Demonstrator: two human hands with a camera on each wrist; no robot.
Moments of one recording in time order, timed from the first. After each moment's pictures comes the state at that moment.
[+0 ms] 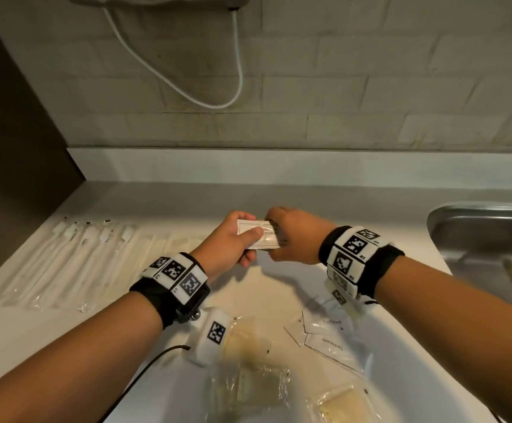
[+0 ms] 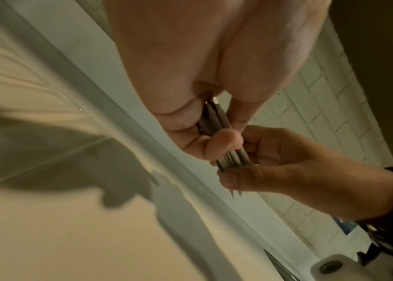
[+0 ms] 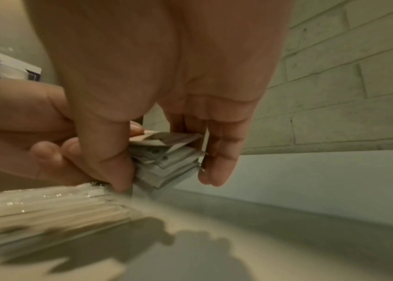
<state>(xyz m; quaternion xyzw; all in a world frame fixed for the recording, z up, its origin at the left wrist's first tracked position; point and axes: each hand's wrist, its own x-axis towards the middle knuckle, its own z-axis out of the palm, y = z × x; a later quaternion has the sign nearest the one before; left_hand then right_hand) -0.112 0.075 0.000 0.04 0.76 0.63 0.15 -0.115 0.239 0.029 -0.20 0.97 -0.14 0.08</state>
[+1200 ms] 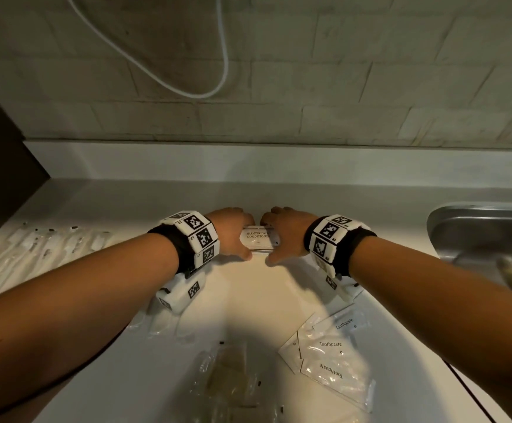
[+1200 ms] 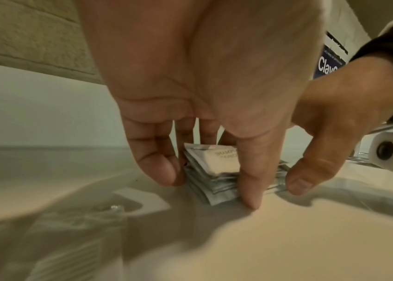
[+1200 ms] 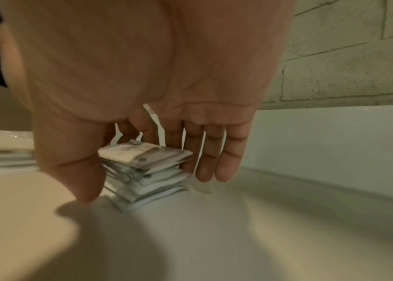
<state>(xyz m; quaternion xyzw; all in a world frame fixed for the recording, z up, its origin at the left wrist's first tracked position) -0.213 0.091 -0.015 0.26 0.95 0.04 0.18 -0.189 0.253 -0.012 -0.19 0.97 -0.02 0.17</state>
